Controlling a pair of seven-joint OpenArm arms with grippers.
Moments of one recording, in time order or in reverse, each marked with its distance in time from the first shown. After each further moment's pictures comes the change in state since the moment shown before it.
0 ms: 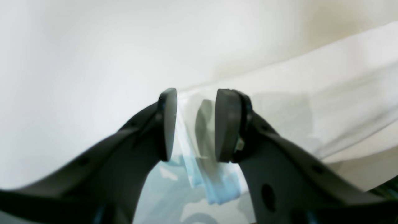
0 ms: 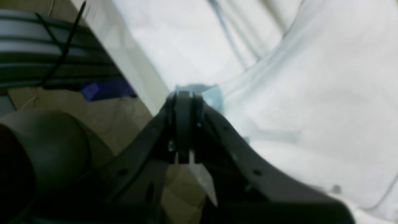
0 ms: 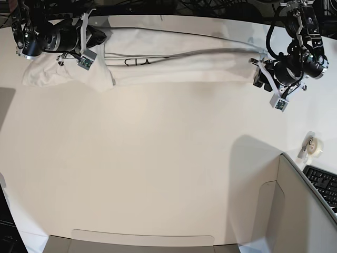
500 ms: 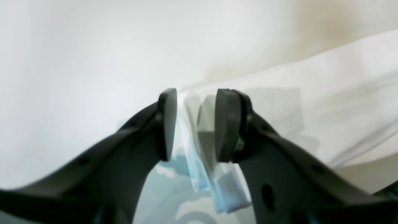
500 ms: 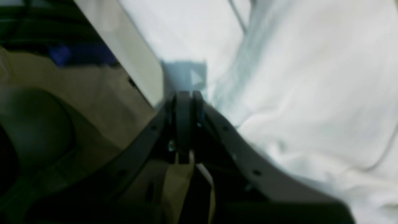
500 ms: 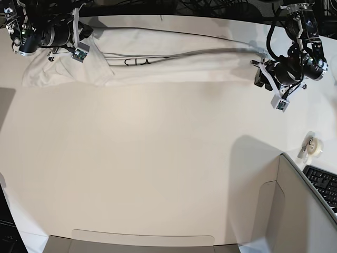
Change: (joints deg) left arm -1.3 0.1 0.0 -3.7 0.1 0.0 0.0; right arm -3.3 4.8 -0.2 0.0 -6.0 0.0 0.2
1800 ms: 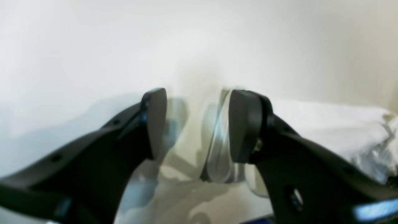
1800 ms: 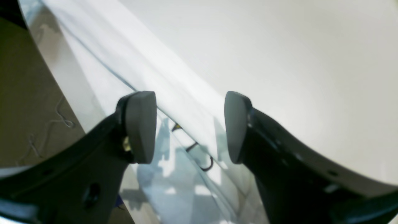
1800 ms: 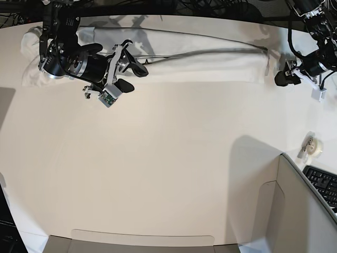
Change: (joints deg) left arm -3.2 -2.6 -21.8 -25.1 -25.9 0.0 5.9; right arm 17.9 -27.0 0.7 -0.1 -0.1 0.0 0.0
